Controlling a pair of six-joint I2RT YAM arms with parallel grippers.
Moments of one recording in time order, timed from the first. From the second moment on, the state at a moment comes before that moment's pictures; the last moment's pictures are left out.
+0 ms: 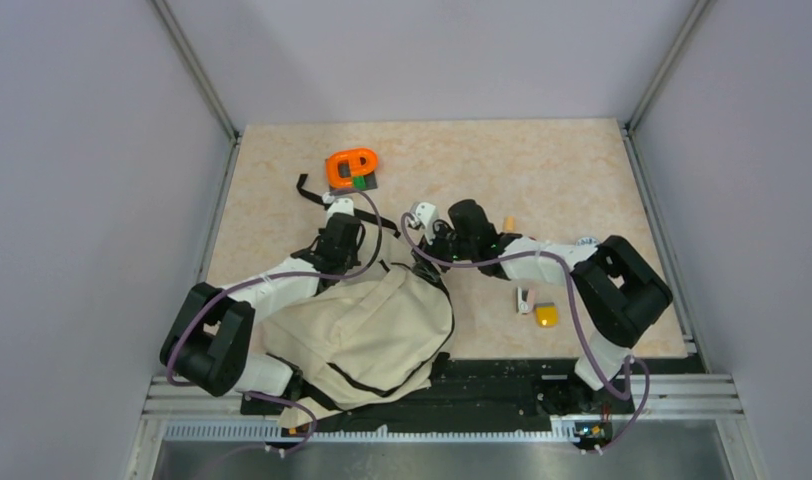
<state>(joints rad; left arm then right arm) -0.48 1.40 0.68 -0.06 -0.40 -0.35 0.72 1.70 0.92 0.17 -0.40 -0.22</state>
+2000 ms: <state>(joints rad) -0.32 1.36 0.66 -0.03 -0.20 -0.51 0.75 1.44 0.77 0.24 -0.23 -0.14</state>
